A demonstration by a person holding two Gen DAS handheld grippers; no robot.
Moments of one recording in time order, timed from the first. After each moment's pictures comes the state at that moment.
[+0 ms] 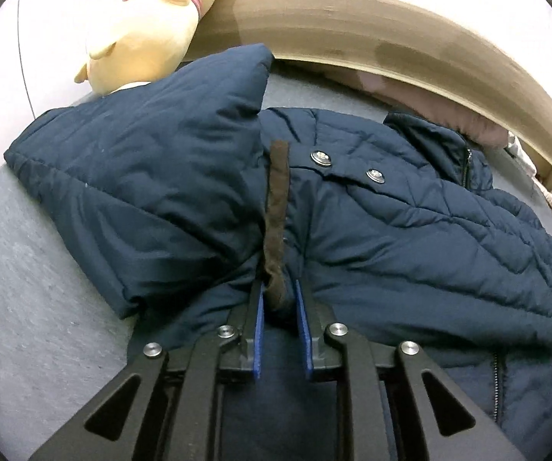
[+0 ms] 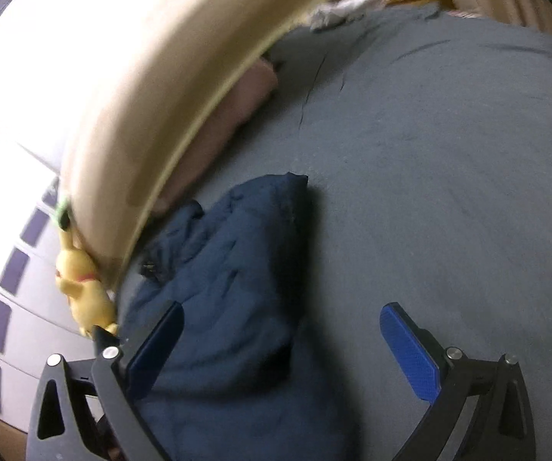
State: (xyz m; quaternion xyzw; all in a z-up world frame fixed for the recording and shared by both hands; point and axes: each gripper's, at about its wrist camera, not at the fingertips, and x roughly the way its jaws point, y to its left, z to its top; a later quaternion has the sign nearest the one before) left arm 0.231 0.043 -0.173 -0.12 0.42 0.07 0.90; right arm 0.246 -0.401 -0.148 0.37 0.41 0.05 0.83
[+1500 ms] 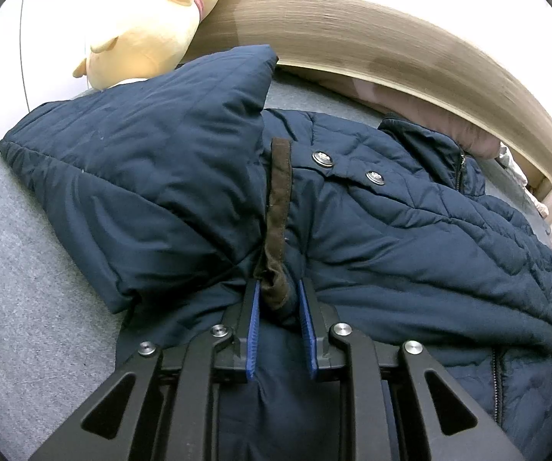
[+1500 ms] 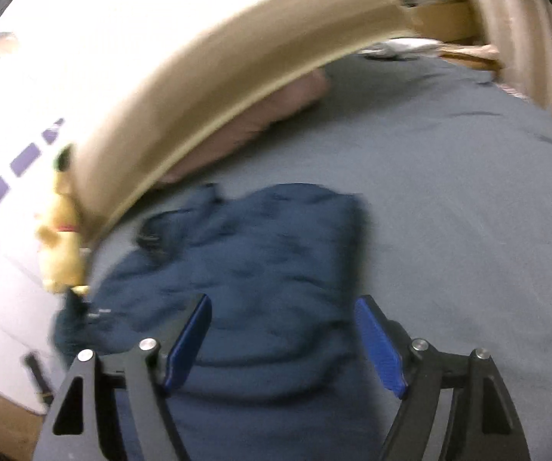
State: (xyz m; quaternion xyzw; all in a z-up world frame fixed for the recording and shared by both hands) left arm 0.219 0.053 -0.177 -0.14 0.41 0.05 0.90; right arm 0.214 -0.357 -0.096 0.24 0.38 0.06 0.89
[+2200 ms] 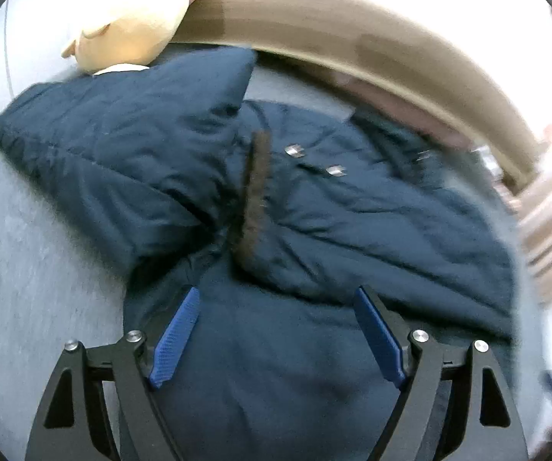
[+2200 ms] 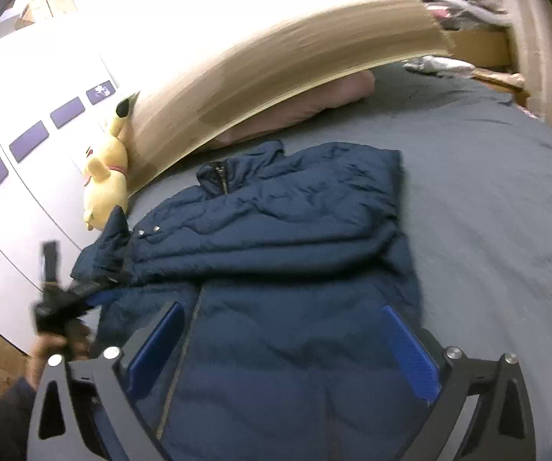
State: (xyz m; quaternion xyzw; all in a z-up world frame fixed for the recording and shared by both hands) left arm 0.196 0.063 -0.135 -0.19 0.45 -0.02 0.87; right arm 0.099 -0.305 -0.093 0.17 0.37 0.09 0.91
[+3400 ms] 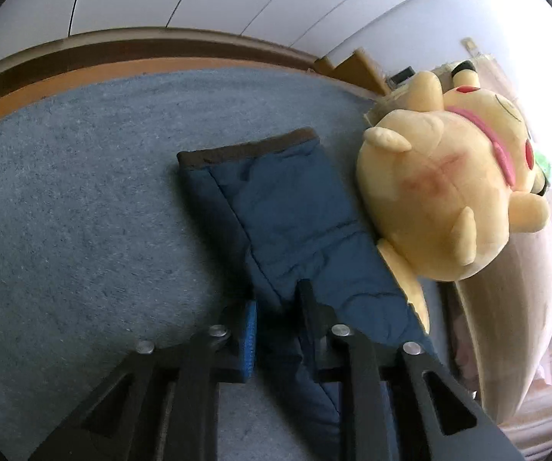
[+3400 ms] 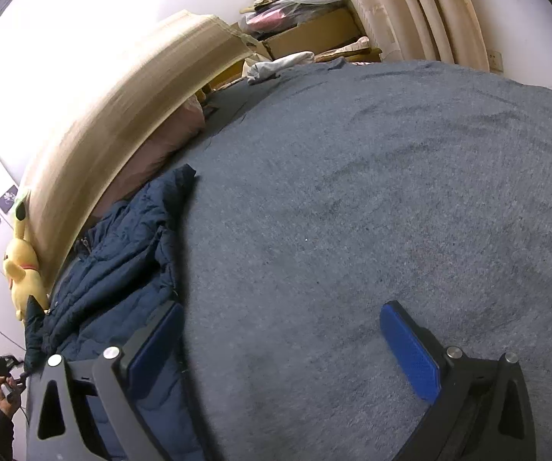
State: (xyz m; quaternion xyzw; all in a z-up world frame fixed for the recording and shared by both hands) left arm 0.256 0.411 -0.174 -0.48 0.37 0.17 0.78; right arm 0.026 -0.443 -0.178 0.30 0.32 -0.11 0.89
